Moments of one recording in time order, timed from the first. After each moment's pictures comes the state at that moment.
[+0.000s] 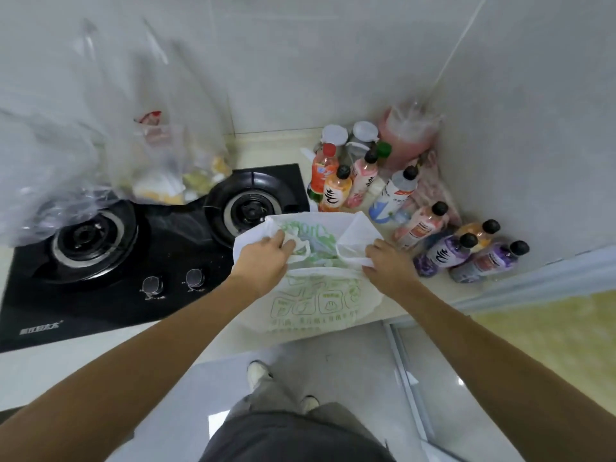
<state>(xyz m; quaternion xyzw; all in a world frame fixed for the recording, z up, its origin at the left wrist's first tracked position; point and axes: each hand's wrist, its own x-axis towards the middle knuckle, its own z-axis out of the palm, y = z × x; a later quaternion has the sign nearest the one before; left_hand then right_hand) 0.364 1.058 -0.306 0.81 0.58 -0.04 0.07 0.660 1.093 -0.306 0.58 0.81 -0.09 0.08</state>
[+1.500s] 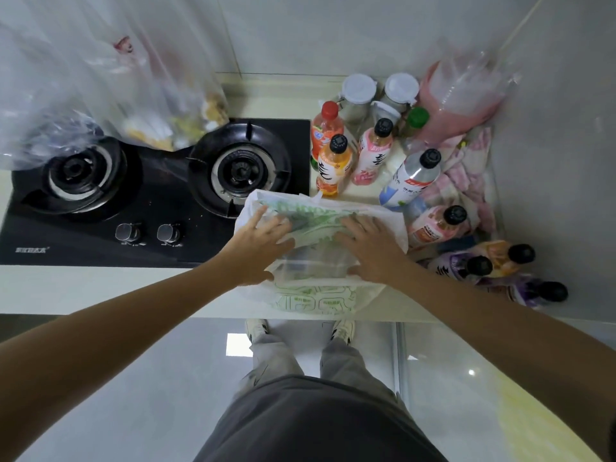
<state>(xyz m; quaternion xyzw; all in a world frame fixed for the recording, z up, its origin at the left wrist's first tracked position) 0.426 1.076 -0.340 0.85 0.49 -0.22 -0.01 0.709 1.185 -0.392 0.27 0.94 -0.06 0.17</state>
